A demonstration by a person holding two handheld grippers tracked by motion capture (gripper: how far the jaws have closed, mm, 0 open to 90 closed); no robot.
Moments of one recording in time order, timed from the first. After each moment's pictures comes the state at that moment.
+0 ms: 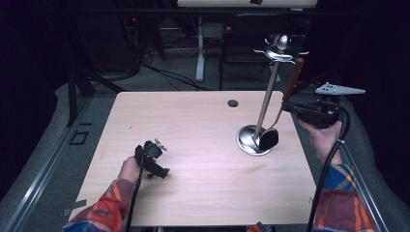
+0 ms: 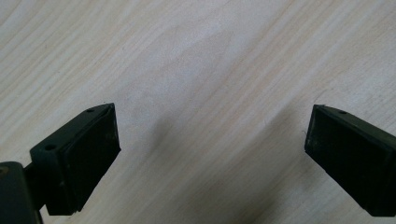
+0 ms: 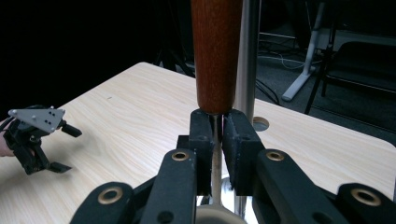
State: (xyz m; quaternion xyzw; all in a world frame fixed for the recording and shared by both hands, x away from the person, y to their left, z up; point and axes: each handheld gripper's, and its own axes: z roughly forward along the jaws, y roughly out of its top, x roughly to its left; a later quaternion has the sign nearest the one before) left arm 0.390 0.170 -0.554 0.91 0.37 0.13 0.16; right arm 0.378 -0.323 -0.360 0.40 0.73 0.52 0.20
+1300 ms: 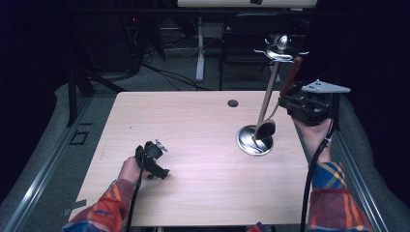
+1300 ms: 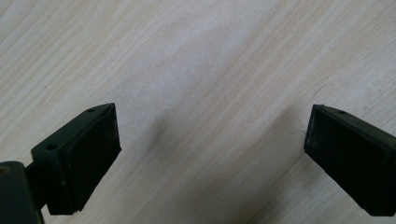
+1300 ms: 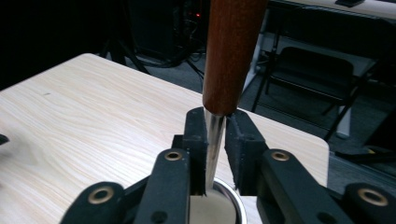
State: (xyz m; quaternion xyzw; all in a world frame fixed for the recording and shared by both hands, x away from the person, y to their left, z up) left arm 0.389 0.170 -0.555 0.91 0.36 0.13 0.16; right arm 0.379 -0.293 -0.354 0.43 0.72 0.45 0.30
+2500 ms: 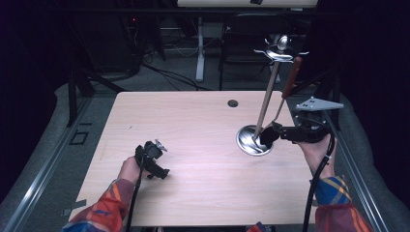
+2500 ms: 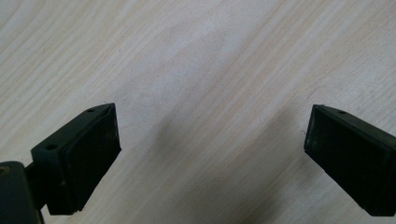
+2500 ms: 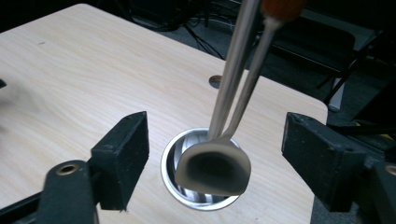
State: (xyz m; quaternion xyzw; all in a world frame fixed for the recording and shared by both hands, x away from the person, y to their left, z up) left arm 0.387 0.169 -0.552 0.91 0.36 0.13 0.16; right arm 0.345 -0.284 -0.374 0.43 0.76 0.39 0.28
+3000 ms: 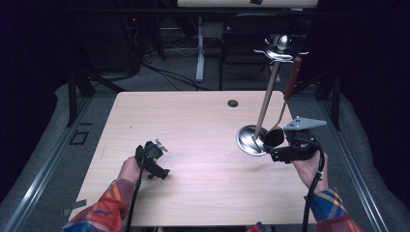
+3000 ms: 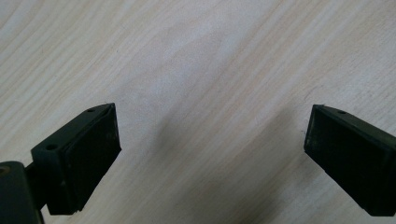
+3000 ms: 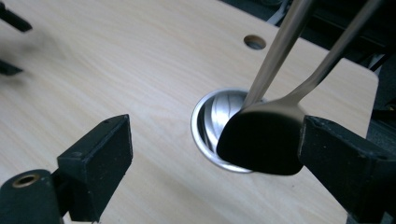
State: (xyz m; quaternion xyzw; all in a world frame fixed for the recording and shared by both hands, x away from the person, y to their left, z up) left arm 0.387 0.169 -0.552 0.91 0.36 0.13 0.16; right arm 0.326 -0.269 -0.415 0.42 0.80 0.35 0.24
